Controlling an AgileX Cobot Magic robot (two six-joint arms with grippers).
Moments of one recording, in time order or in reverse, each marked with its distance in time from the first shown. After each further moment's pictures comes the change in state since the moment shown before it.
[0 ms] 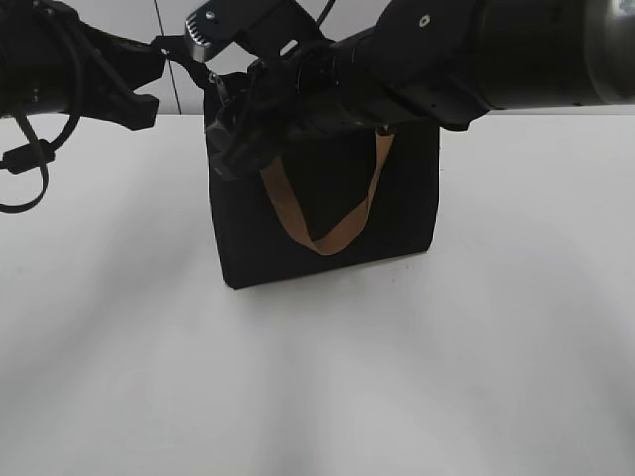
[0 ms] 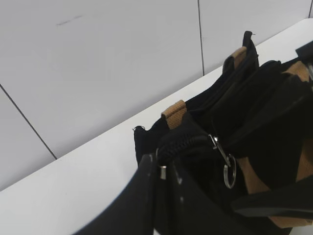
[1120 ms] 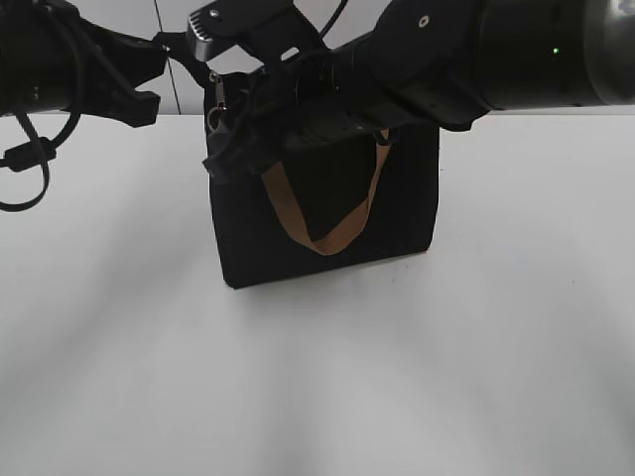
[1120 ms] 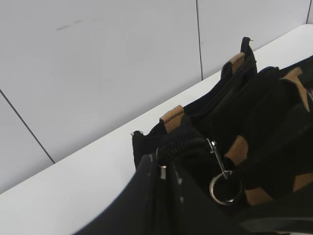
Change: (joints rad) left arm 0.000 0.000 0.000 -0.007 -0.016 0.000; right arm 0.000 0.001 0.000 0.001 0.060 0.112
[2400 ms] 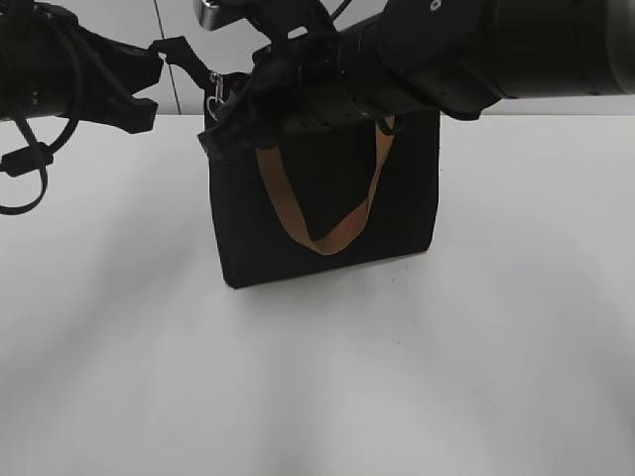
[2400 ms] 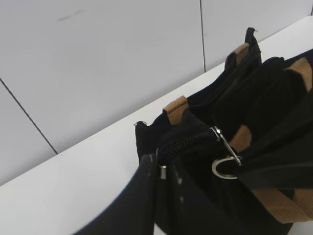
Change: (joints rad) left arm 0.000 0.000 0.000 0.000 0.034 0.000; right arm 0.000 -0.025 0.000 0.000 -0.023 0.090
